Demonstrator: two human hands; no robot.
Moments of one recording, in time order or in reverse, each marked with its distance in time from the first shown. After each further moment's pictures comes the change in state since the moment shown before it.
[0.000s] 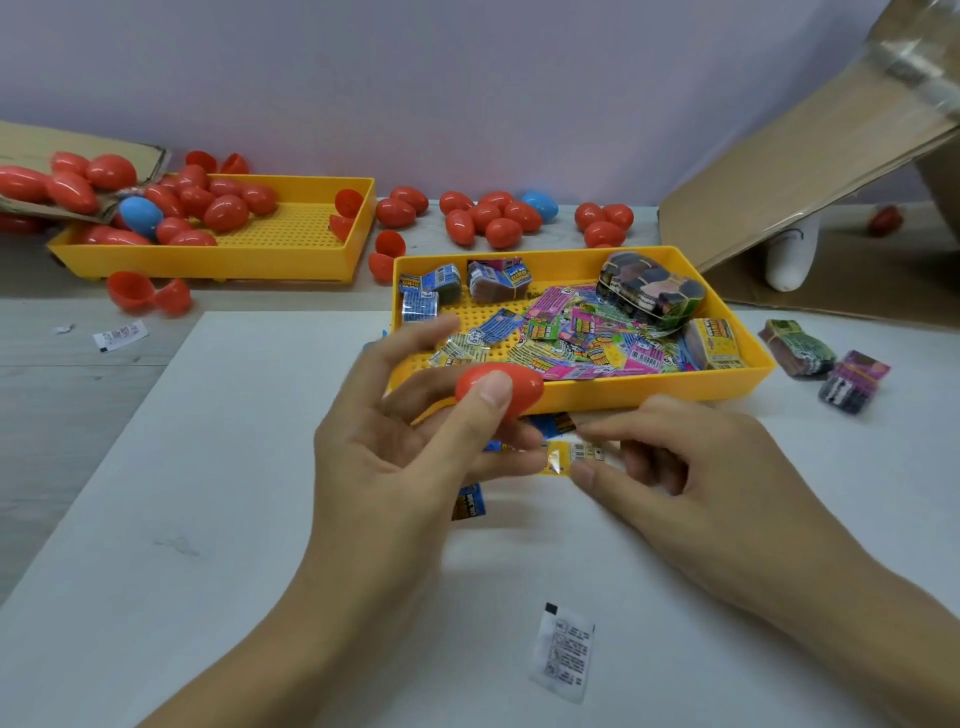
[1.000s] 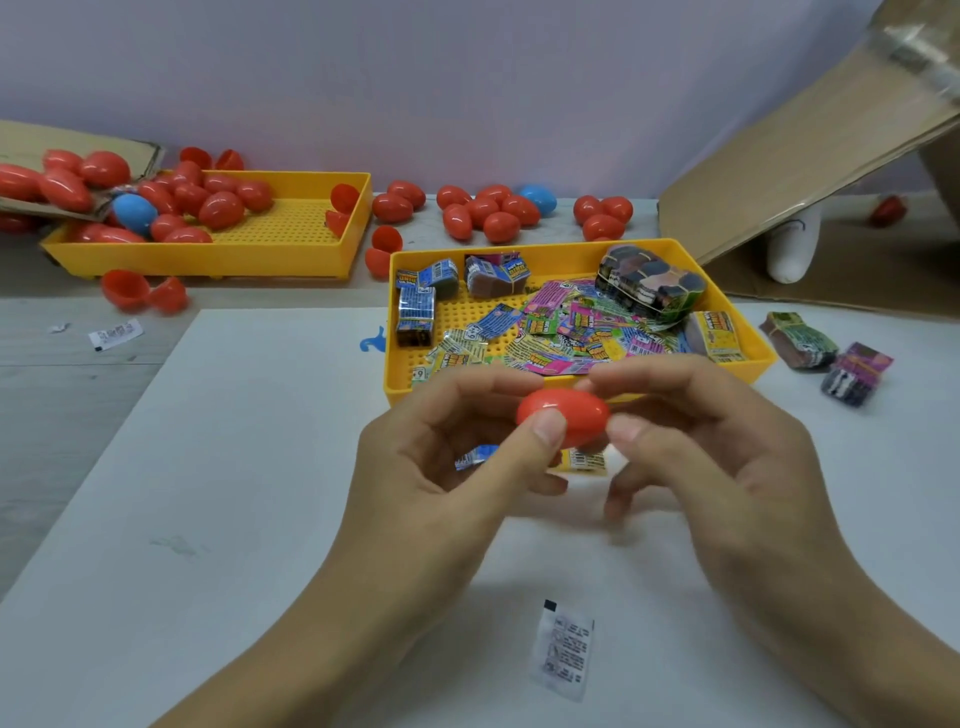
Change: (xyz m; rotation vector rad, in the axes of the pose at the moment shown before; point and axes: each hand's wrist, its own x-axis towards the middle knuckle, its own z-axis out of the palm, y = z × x) left_hand -0.006 -0.004 0.005 0.155 -0.161 -0.031; right_hand -0.008 -0.019 0.008 0.810 0.179 -0.024
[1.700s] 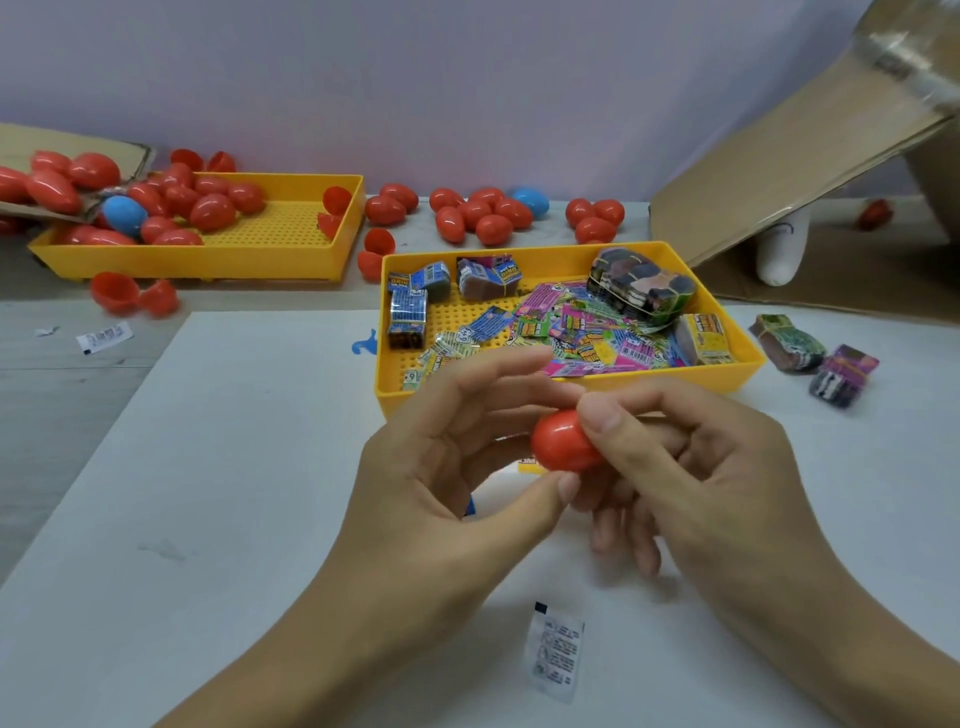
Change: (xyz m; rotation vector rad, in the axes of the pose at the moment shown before) left_hand 0.001 -0.006 -0.001 0.014 -0.160 0.173; right_hand 0.002 -0.004 0.005 0.026 0.016 0.118
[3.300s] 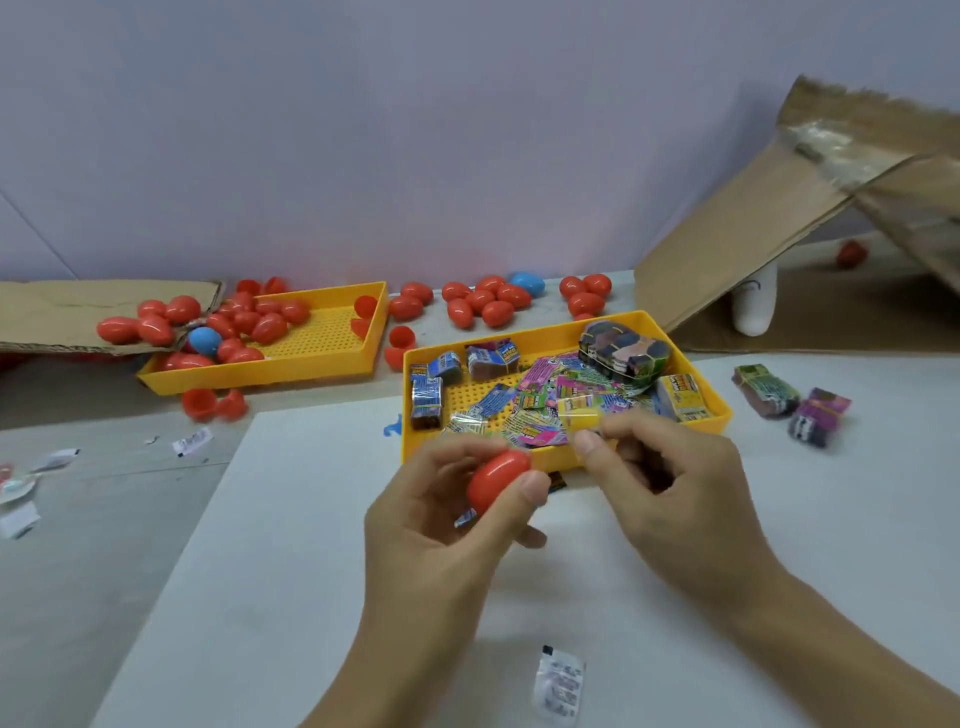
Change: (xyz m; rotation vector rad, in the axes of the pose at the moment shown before) left_hand 0.003 0.021 0.011 0.088 0.316 -0.115; right_hand 0.023 0.015 -0.013 -0.378 0.158 -0.342
